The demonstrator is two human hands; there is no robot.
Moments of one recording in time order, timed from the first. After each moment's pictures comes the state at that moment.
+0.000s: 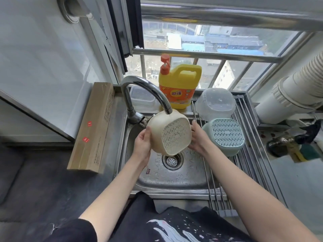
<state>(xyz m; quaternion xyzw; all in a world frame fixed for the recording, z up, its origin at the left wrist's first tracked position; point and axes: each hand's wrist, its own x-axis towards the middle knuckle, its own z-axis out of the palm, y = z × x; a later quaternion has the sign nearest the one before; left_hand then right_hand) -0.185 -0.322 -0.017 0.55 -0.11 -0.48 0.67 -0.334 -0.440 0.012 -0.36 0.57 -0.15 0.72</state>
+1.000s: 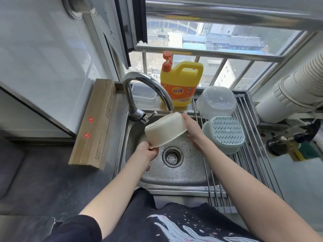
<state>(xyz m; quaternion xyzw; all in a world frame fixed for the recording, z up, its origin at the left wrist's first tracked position) -0.184 -0.329 -0.013 0.46 0.36 -0.54 0.61 -0.307 -0.443 0.014 -0.56 0.54 -0.15 0.61</state>
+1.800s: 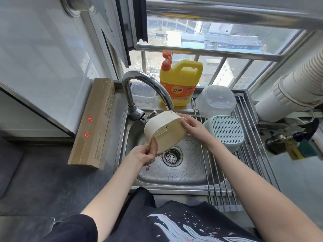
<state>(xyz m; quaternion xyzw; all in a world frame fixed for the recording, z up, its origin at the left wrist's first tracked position) -0.177 -0.305 0.006 0.24 0.45 -0.66 0.55 -0.341 -0.449 0.009 -0.67 0.38 -0.12 0.63</state>
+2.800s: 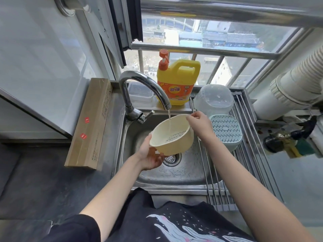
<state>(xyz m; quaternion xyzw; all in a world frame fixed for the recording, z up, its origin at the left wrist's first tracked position) -0.191 -0.308 -0.020 0.48 0.07 -0.77 0.41 -0.332 -0.450 0.043 -0.63 0.60 -0.15 0.46</state>
